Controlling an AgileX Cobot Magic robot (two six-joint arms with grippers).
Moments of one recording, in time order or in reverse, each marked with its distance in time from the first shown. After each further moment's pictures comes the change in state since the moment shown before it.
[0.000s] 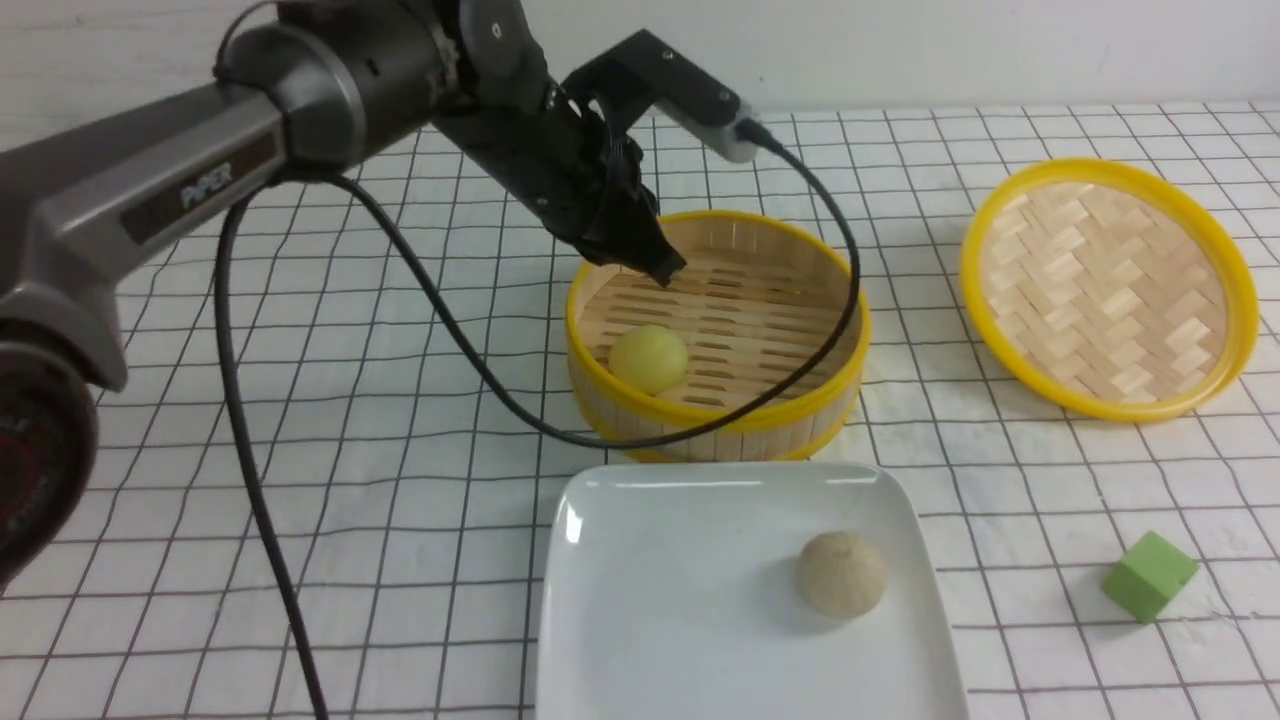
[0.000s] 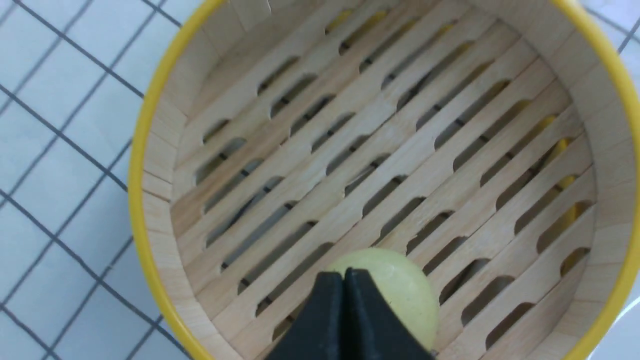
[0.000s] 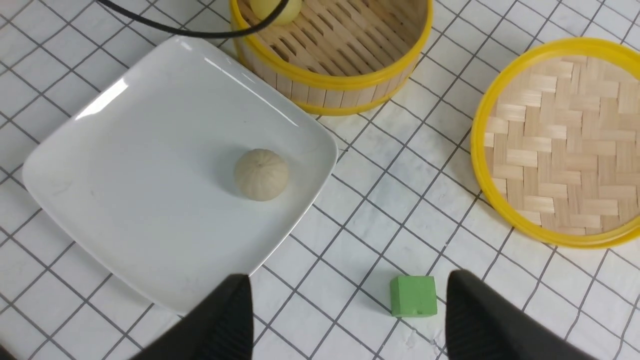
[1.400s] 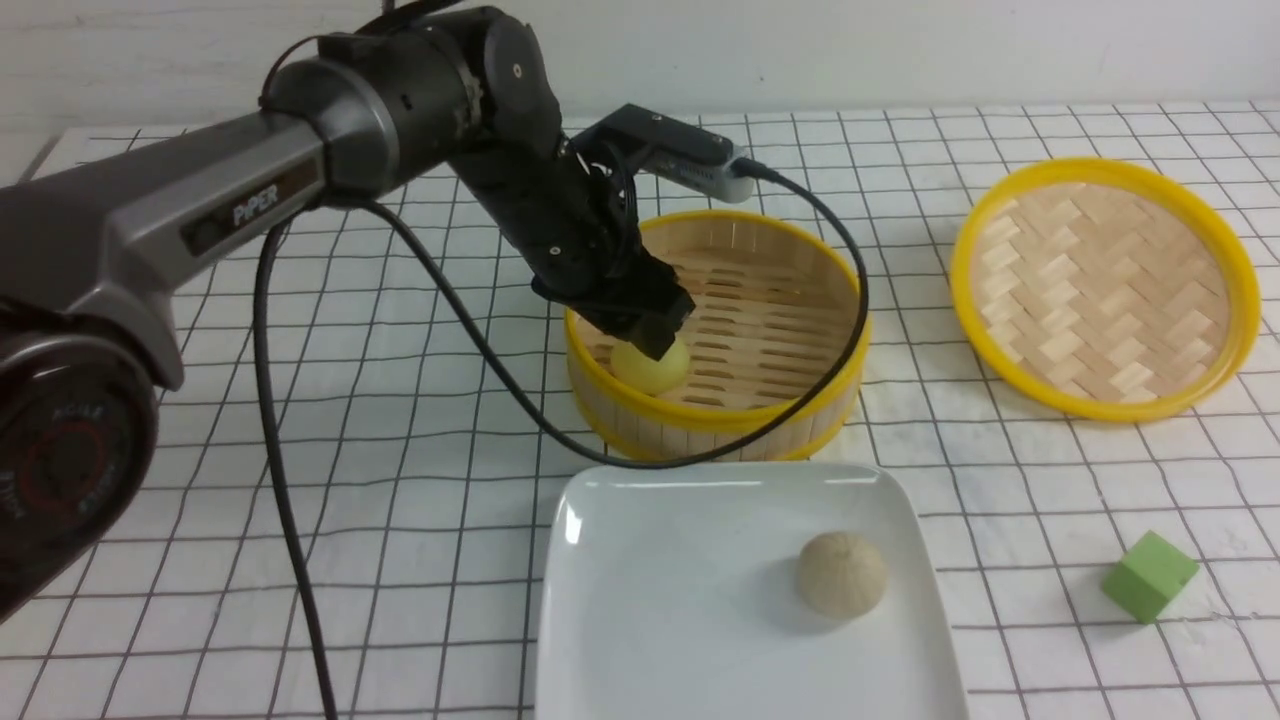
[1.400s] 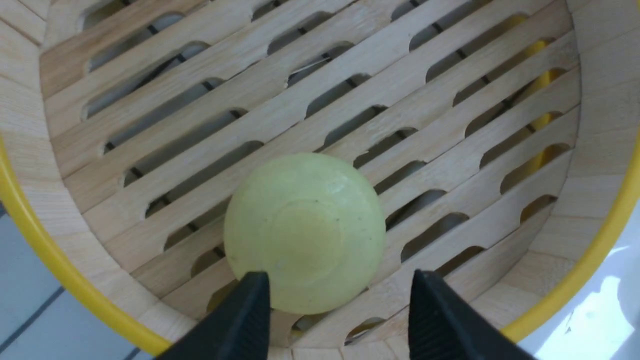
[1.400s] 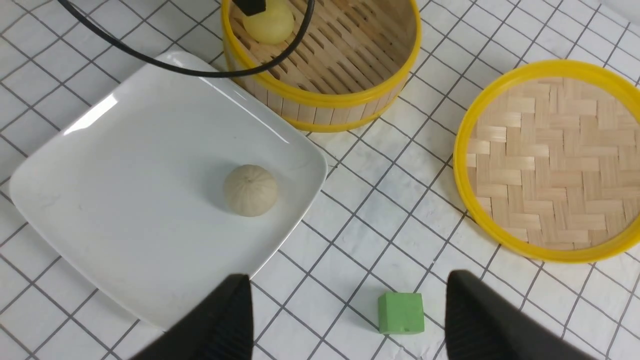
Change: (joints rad) right arm 0.000 -0.001 0.000 -0.007 -0.033 -0.014; left arm 0.000 0.076 0.000 -0.009 0.133 -0.199
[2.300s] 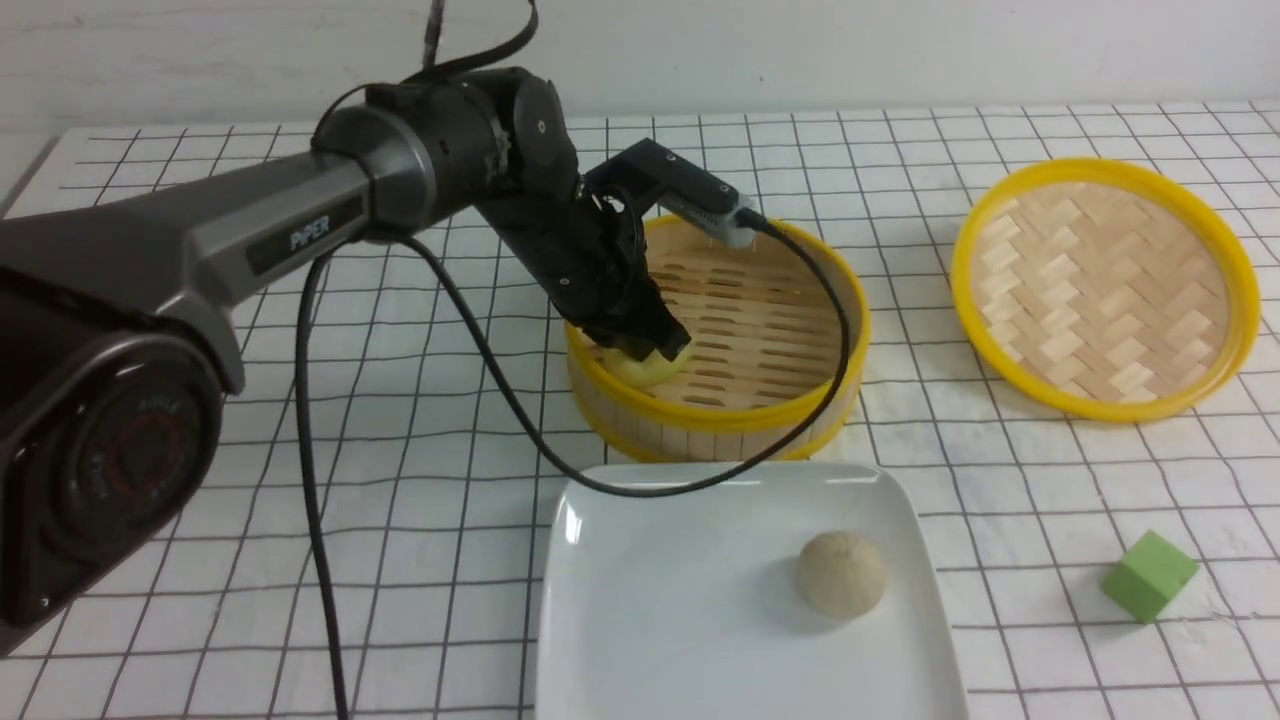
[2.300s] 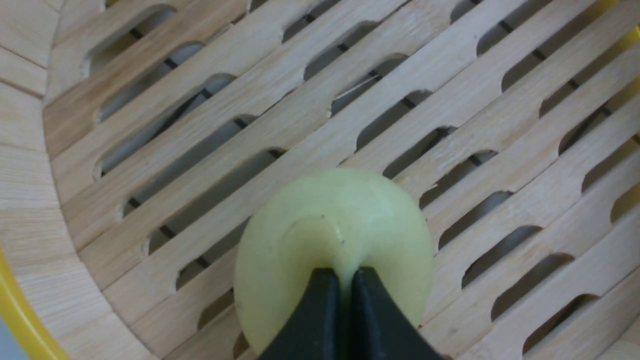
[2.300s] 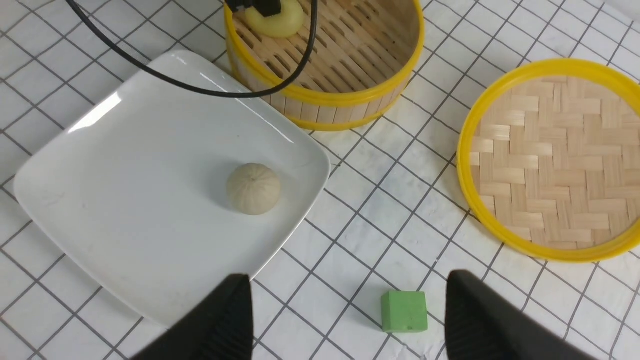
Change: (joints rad) right arm 0.000 0.000 0.000 0.005 0.004 0.000; left arm 0.000 0.080 -0.001 0.032 -0.115 0.089
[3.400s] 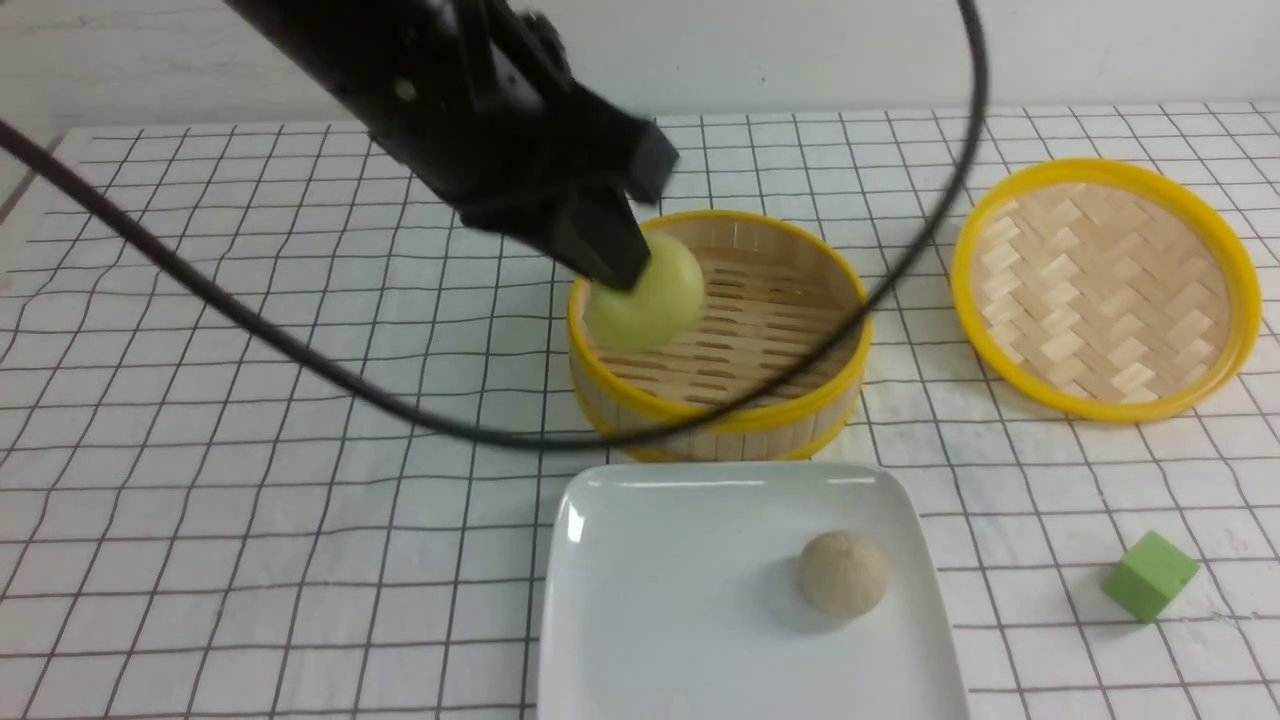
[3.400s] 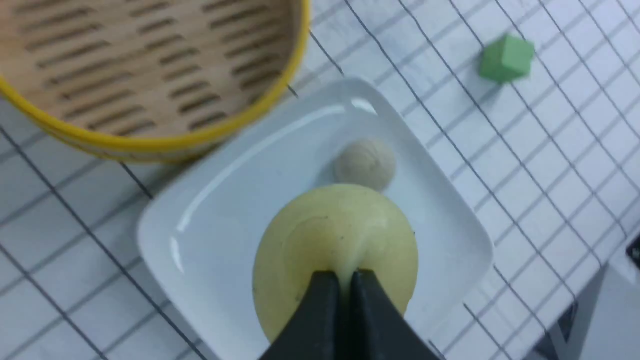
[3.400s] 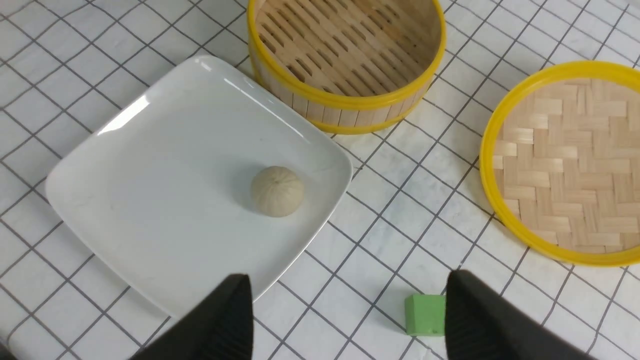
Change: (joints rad) right arm 0.000 -0.001 0.000 0.044 0.013 0.000; left arm -0.101 -0.579 0.165 -0.117 0.423 -0.360
